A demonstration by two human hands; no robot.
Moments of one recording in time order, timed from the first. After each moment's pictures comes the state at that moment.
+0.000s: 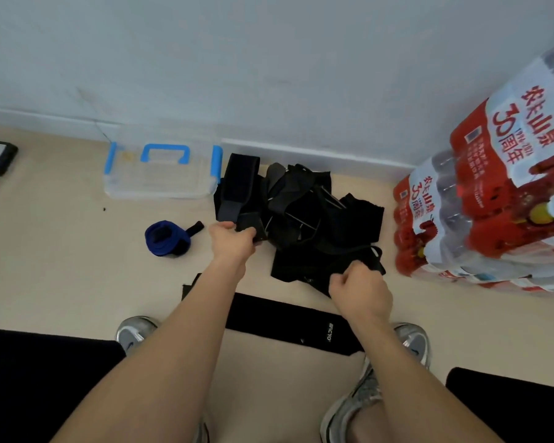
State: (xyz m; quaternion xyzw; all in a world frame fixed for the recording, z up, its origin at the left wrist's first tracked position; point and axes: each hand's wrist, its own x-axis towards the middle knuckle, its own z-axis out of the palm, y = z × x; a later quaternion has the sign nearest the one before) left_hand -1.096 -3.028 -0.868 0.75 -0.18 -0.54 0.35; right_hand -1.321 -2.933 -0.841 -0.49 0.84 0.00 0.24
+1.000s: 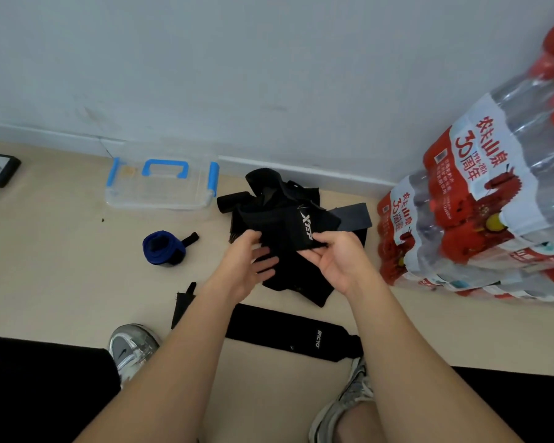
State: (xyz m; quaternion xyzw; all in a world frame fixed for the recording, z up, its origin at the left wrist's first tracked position) left_hand -1.116 -2.997 -0.811 0.58 -0.12 -0.74 0.32; right_hand -1.313 -2.999 -0.798 -0.07 0.51 -0.49 0.70
